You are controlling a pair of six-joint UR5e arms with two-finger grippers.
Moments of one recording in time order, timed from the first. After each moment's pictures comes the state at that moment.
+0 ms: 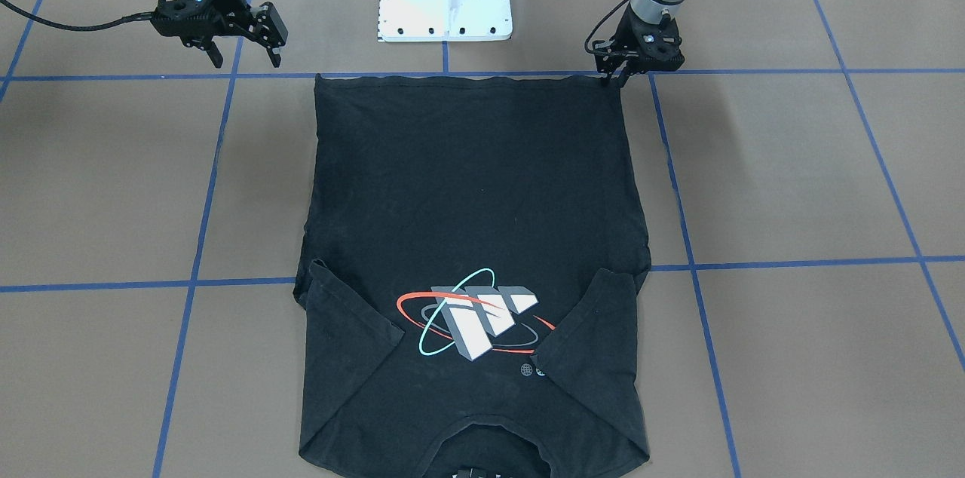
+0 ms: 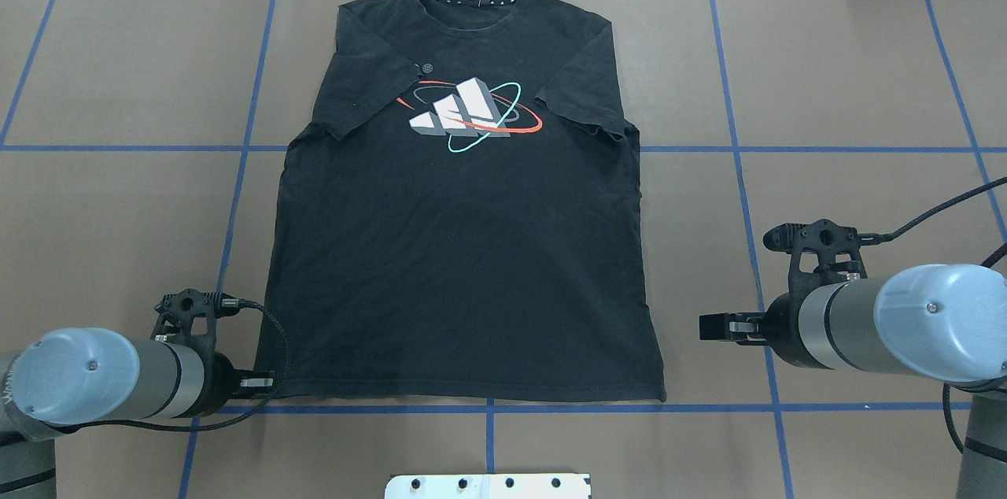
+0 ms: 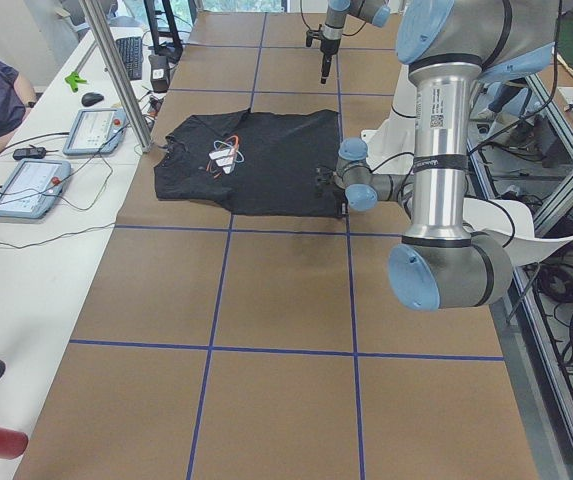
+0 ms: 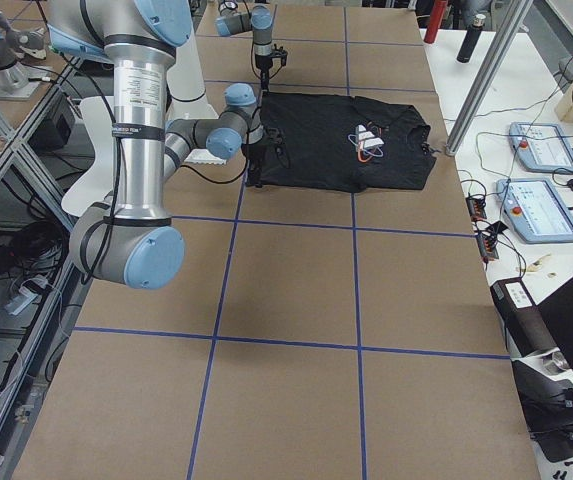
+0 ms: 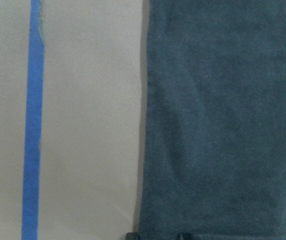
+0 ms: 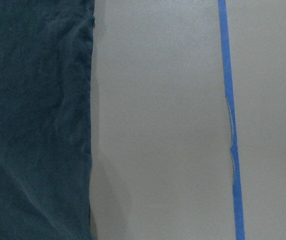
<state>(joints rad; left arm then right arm) -0.27 -1.52 -2.01 -2.06 -1.74 -1.42 0.38 -1.63 2.29 -1.42 1.71 1.36</state>
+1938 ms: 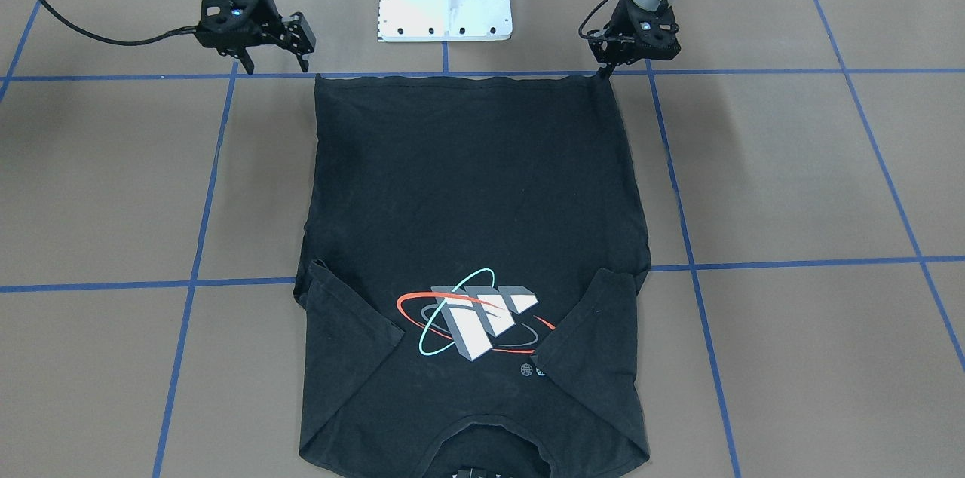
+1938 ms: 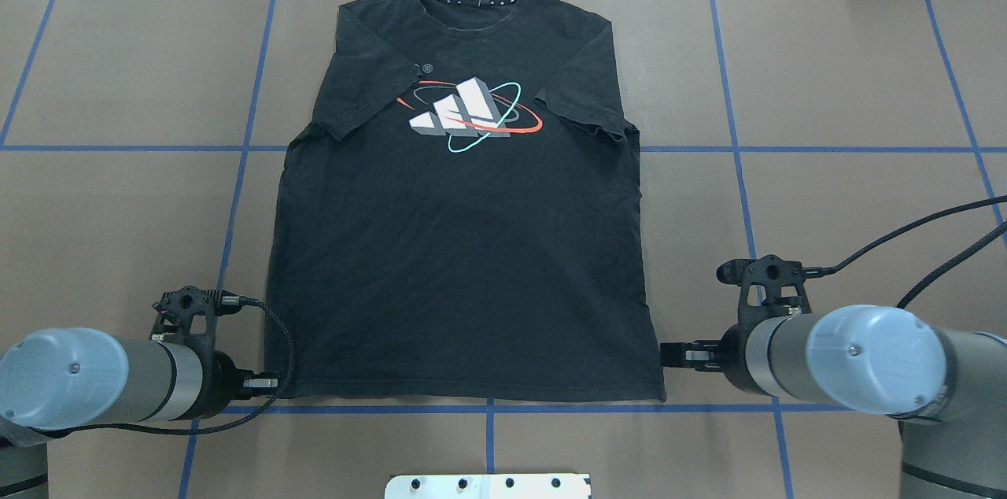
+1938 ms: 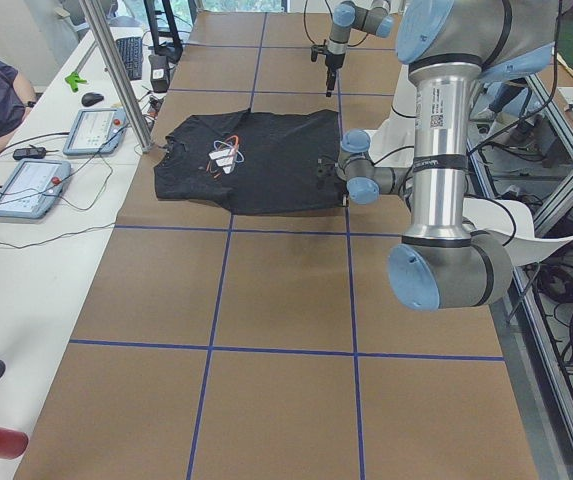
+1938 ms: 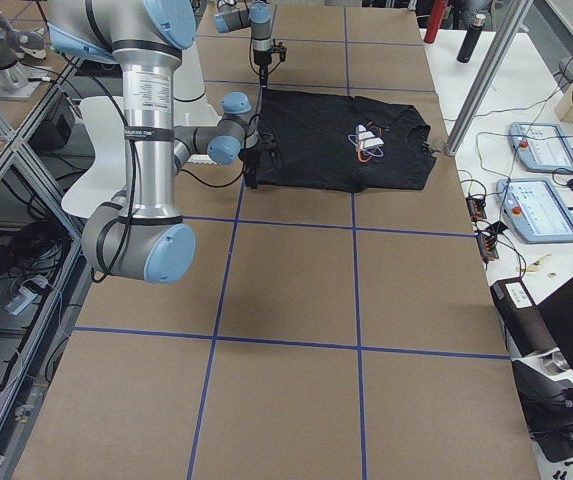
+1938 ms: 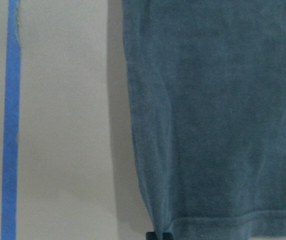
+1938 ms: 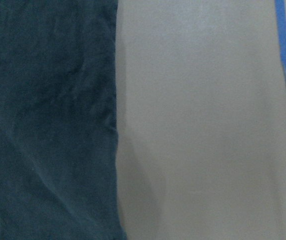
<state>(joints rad) -0.27 -1.52 -2.07 -2.06 -1.73 -1.43 0.27 -1.56 2.17 -1.35 1.64 1.43</state>
